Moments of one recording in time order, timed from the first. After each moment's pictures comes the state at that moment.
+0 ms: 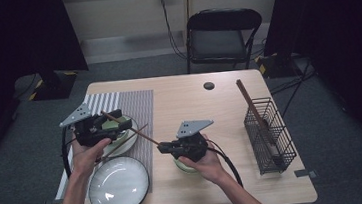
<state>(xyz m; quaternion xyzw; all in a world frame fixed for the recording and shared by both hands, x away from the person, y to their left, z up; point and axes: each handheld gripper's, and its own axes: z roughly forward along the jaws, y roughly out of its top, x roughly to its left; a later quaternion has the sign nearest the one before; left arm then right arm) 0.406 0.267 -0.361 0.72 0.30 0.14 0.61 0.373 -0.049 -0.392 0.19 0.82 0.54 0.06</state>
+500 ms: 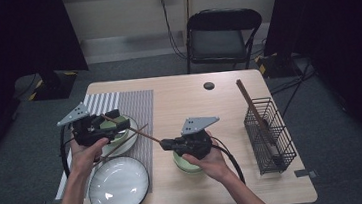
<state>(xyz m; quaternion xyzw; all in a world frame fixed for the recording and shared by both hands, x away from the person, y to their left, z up) 0.407 0.272 -0.363 0.71 0.32 0.13 0.61 0.373 -0.059 -0.381 0.19 0.81 0.55 0.06</state>
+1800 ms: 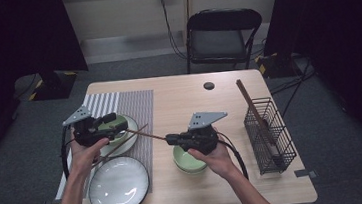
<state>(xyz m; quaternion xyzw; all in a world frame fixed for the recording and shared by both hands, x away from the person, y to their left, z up) 0.421 0.280 -0.387 0.72 0.36 0.14 0.57 0.378 -0.074 -0.371 0.19 0.80 0.56 0.07</state>
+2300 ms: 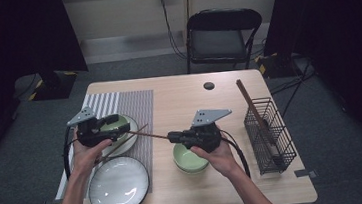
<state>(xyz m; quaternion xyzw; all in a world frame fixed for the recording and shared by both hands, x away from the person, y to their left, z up) 0.422 0.275 -0.390 0.74 0.35 0.14 0.56 0.379 -0.082 -0.364 0.20 0.80 0.57 0.06</state>
